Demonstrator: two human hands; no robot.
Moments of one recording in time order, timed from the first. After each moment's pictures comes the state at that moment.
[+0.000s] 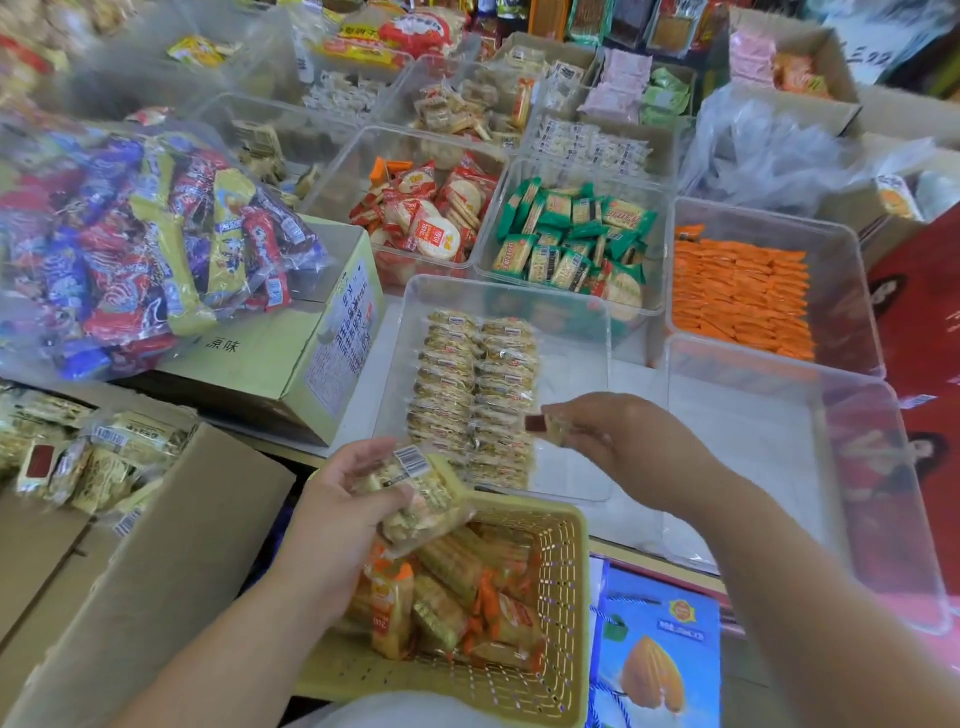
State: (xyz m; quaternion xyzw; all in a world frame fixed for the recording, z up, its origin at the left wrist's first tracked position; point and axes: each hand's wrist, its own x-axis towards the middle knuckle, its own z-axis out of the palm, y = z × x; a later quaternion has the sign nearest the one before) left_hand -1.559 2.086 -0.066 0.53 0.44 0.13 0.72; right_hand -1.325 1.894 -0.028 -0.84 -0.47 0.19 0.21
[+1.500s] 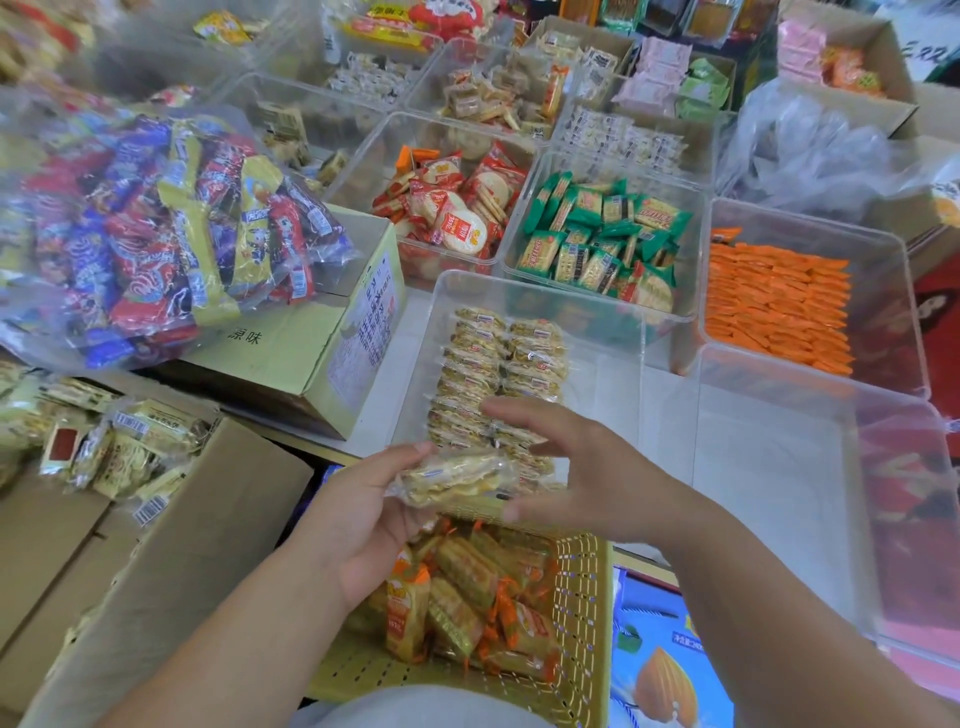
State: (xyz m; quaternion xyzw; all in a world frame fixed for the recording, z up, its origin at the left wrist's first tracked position) left_hand -1.540 2.098 -0.037 0.30 0.45 0.07 0.84; right_hand -1.364 1.940 -0.016 -0.71 -0.50 0.36 0.34
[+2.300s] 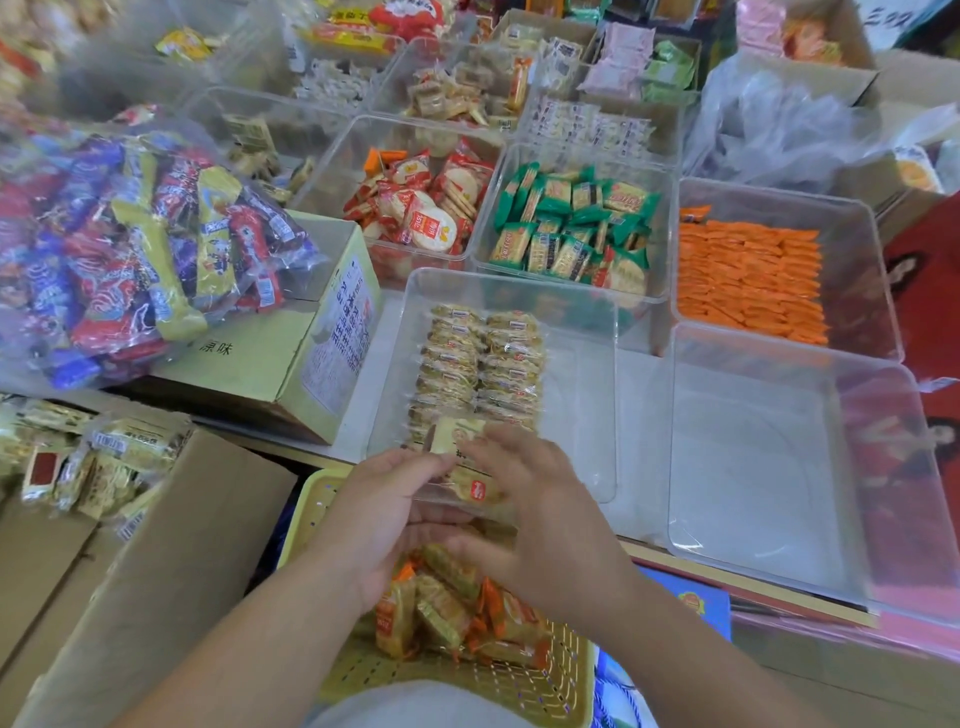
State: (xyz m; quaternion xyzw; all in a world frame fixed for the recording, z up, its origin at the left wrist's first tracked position) left_hand -1.524 2.067 -0.026 0.46 0.47 0.01 0.76; right_hand -1.431 1.917 -0.039 -0.82 -0.45 0.18 0.31
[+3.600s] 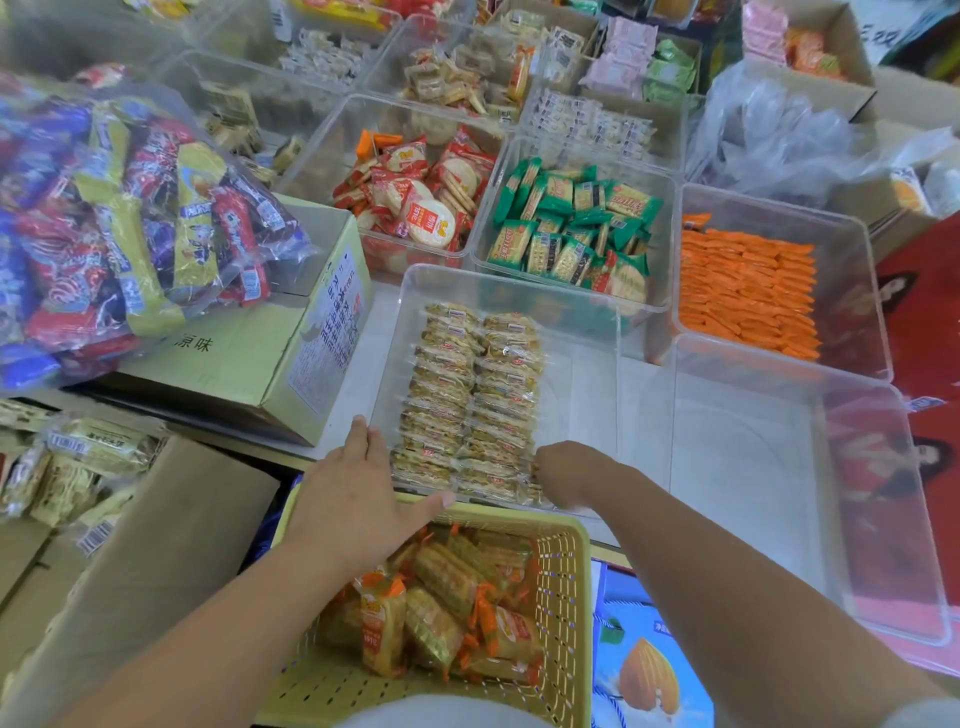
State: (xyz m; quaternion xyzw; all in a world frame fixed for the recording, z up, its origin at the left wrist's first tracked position) left_hand -1.519 2.126 -0.102 0.92 0.30 -0.23 0.09; right_hand -1.321 1.954 -0.131 -0.84 -0.34 0.40 -0.16
